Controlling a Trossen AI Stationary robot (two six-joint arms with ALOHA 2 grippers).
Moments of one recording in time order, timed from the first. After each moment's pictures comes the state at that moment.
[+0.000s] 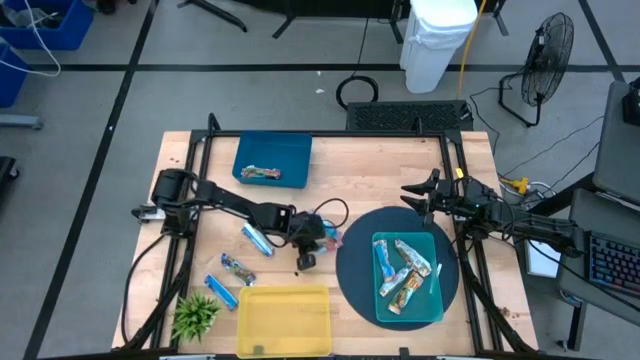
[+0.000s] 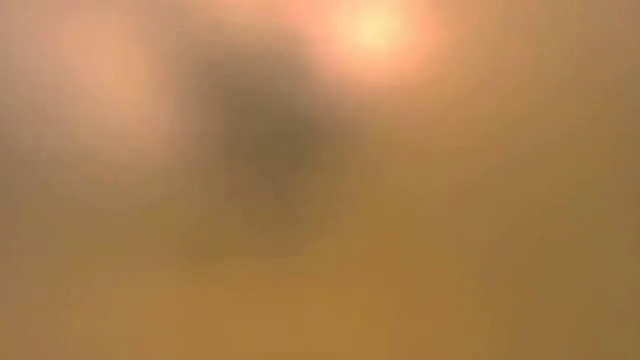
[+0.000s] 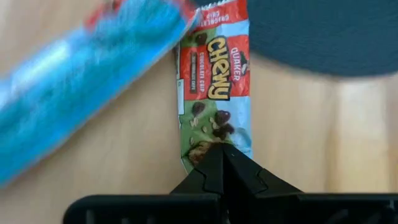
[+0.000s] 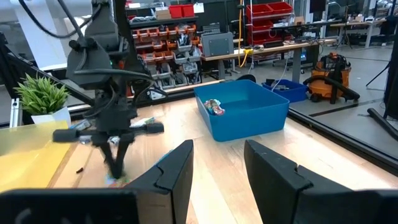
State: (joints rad) left arm -0.08 1.90 1.05 -0.21 0.11 -0.31; right arm -0.27 0.05 0.01 0.02 0.00 0.12
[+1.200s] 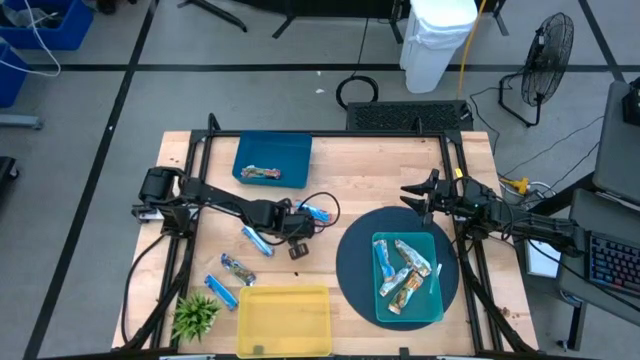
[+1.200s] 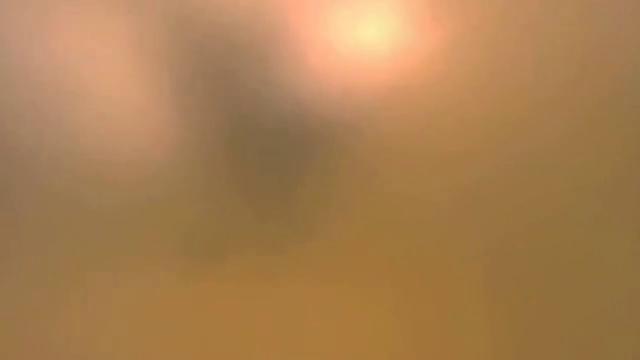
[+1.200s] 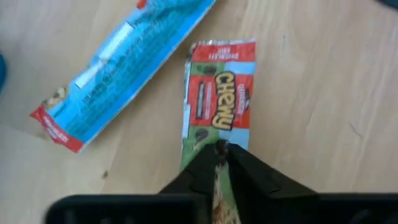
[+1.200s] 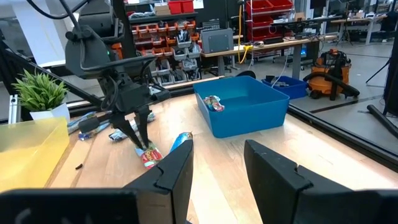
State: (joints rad) left arm -0.10 1.80 1.04 -0.43 -0.20 -0.40; right arm -0.27 0.07 0.01 0.01 0.00 0.12
